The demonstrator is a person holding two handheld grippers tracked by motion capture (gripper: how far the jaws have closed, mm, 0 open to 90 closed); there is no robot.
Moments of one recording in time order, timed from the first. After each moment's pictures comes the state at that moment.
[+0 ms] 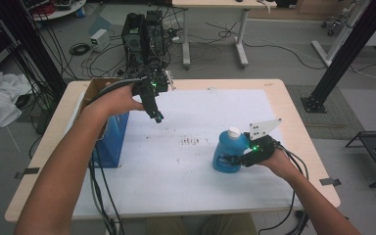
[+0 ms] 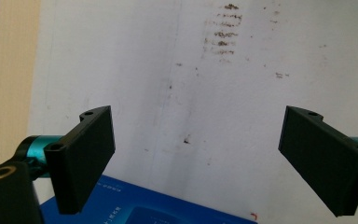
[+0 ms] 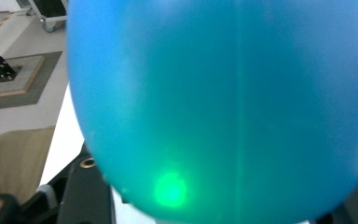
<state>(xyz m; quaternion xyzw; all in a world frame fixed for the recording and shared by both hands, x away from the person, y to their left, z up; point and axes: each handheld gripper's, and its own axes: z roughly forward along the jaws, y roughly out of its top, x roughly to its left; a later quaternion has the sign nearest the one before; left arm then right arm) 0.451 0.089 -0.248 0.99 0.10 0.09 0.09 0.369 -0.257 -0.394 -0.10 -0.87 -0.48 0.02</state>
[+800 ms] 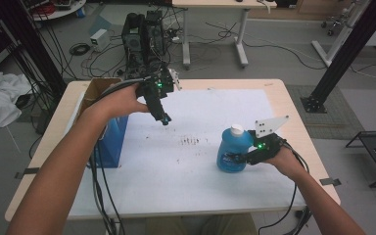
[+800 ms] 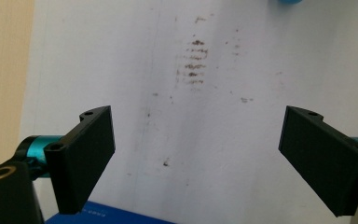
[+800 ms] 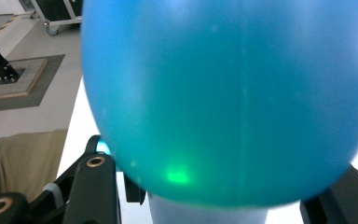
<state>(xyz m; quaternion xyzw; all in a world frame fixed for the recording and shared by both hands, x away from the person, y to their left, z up) 0.427 0.072 -0.228 0.98 0.07 0.08 0.14 0.365 -0.265 -0.376 -0.09 -0.86 -0.50 0.01</state>
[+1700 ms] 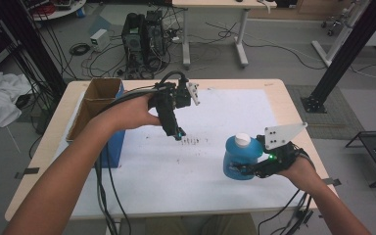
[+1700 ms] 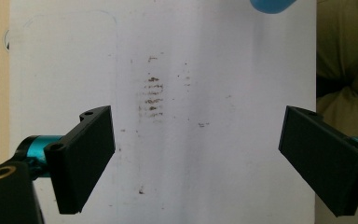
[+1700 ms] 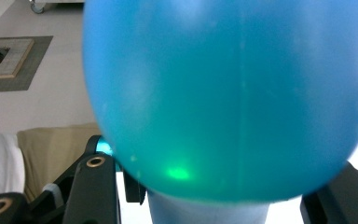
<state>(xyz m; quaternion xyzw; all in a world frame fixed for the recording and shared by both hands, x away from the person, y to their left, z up) 0.373 0.035 -0.211 0.99 0.01 0.08 0.15 0.303 -0.259 -0.318 -0.06 -0.87 -0.48 -0.06</state>
